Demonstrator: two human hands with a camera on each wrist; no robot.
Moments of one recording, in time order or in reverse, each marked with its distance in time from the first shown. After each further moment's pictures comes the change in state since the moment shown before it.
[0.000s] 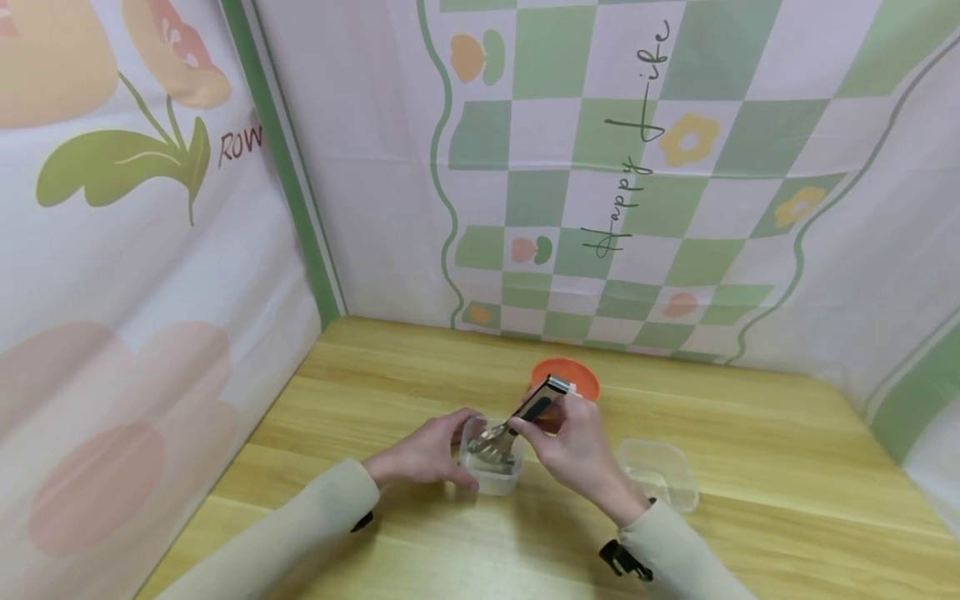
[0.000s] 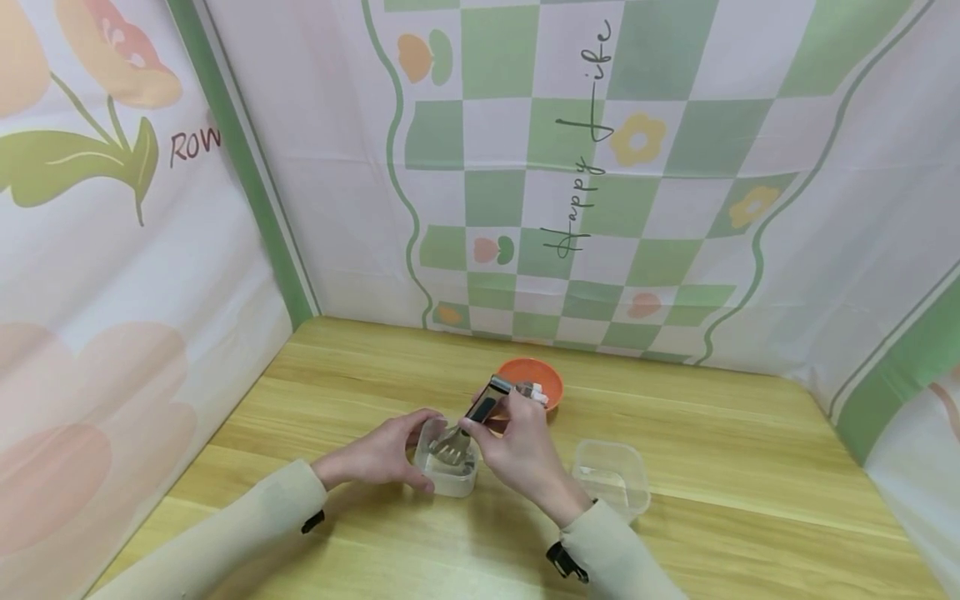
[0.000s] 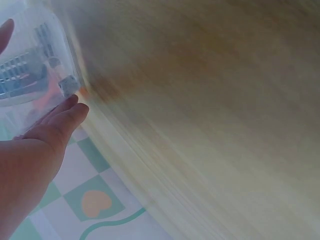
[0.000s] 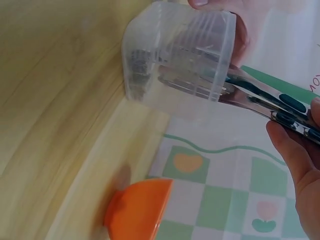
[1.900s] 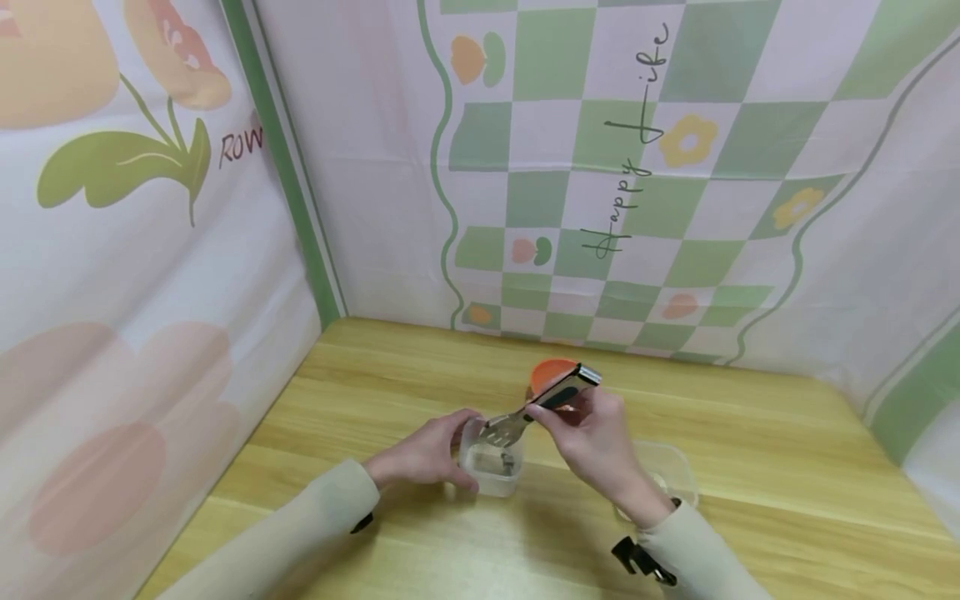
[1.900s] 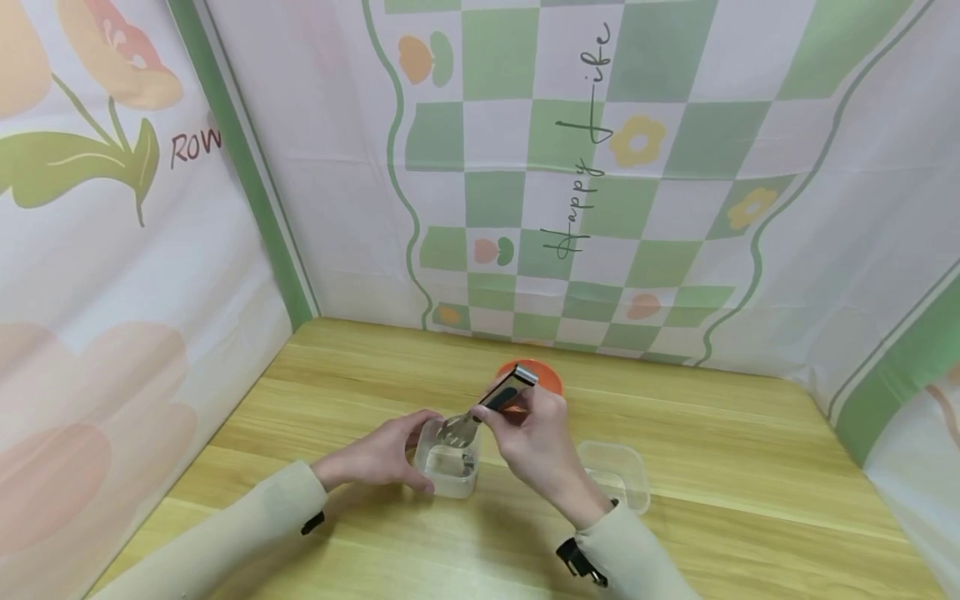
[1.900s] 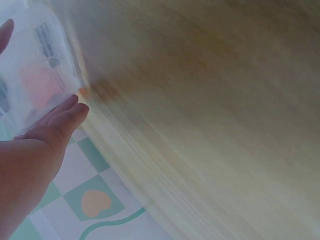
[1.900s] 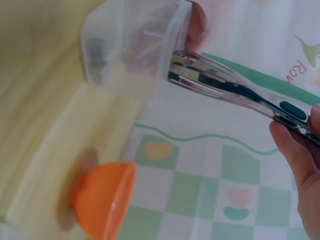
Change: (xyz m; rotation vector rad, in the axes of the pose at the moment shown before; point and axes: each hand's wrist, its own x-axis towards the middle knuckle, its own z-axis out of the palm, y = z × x) left_hand -0.002 0.004 0.001 -0.046 0.008 0.000; right_hand 0.008 -0.018 -0.019 0.057 0.105 -0.053
